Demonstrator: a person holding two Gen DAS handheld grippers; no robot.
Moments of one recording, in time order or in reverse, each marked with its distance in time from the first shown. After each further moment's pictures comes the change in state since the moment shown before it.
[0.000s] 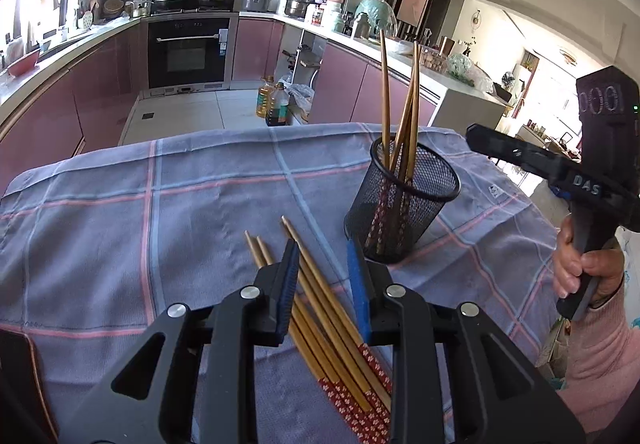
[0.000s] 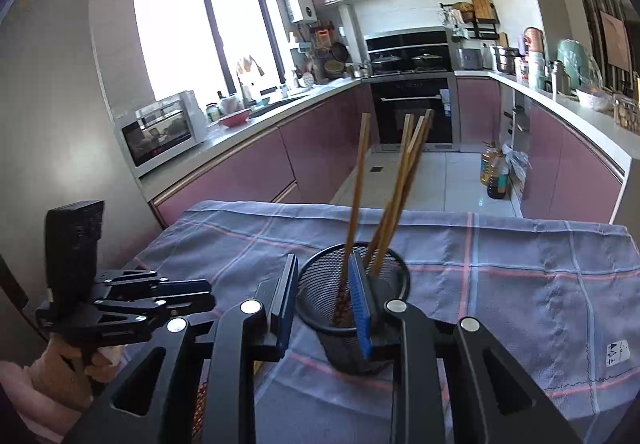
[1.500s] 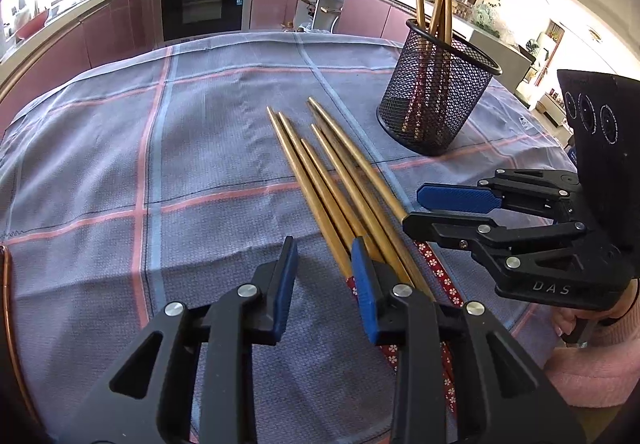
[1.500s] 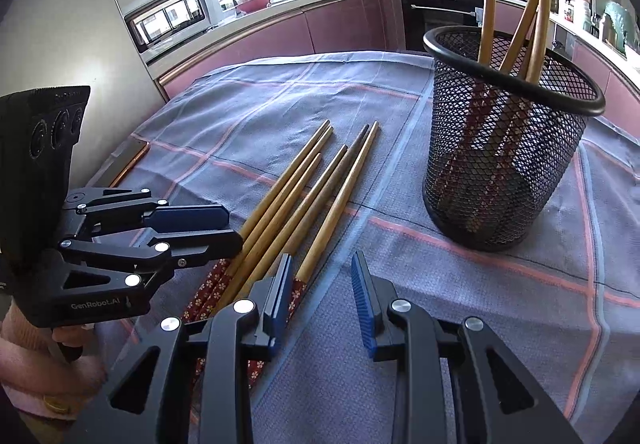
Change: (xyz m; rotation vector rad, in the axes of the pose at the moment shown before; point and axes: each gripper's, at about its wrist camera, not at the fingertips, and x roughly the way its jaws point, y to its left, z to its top) left arm 0.034 0.013 -0.077 -0.028 0.180 0.068; right arm 0.095 0.059 -0.089 -0.038 0.372 0.012
